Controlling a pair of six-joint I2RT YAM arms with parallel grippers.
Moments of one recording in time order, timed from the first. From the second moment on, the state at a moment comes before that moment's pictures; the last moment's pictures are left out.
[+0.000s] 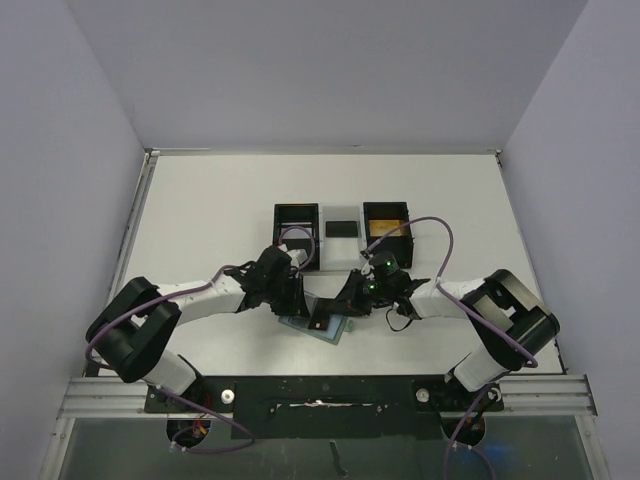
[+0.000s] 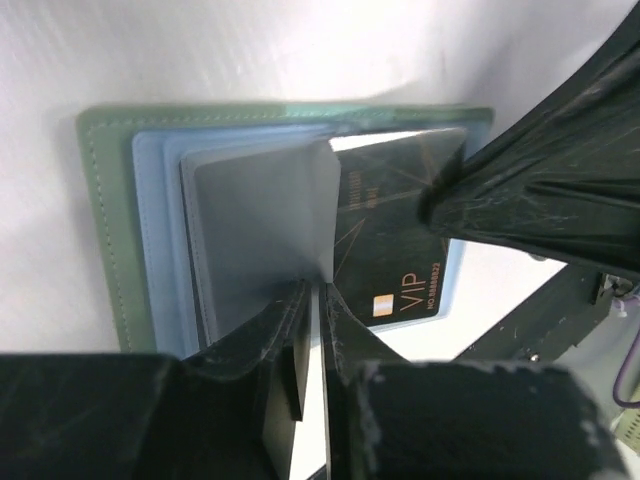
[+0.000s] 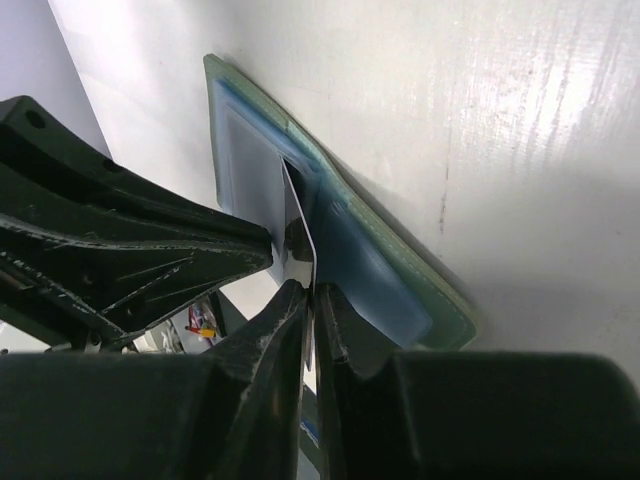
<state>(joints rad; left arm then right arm) -0.72 1.50 0.69 -0.14 0.31 -0.63 0.63 1.56 0.53 0.26 -0.48 1.03</state>
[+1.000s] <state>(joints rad) -0.73 1.52 0.67 -0.12 0.27 -0.70 0.73 1.56 0.41 0.50 -0.37 1.19</state>
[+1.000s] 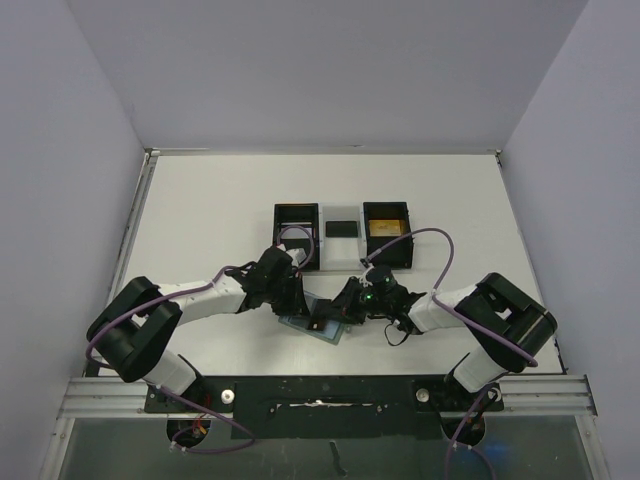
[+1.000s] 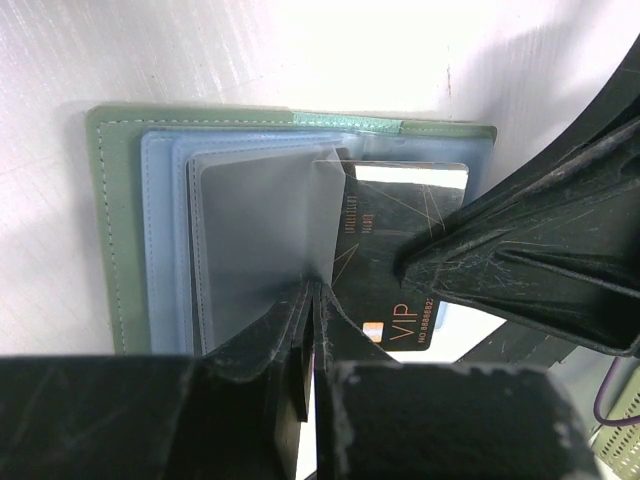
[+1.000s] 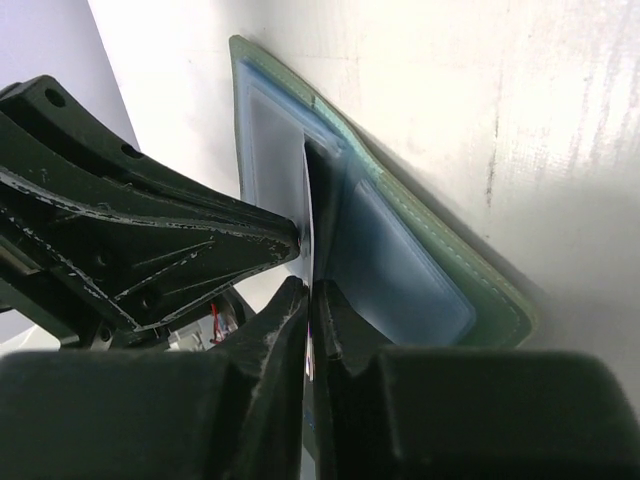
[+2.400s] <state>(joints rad) -0.25 1.08 0.74 -0.41 0.13 -0.46 0.74 0.85 0.49 0.15 0.17 -0.06</state>
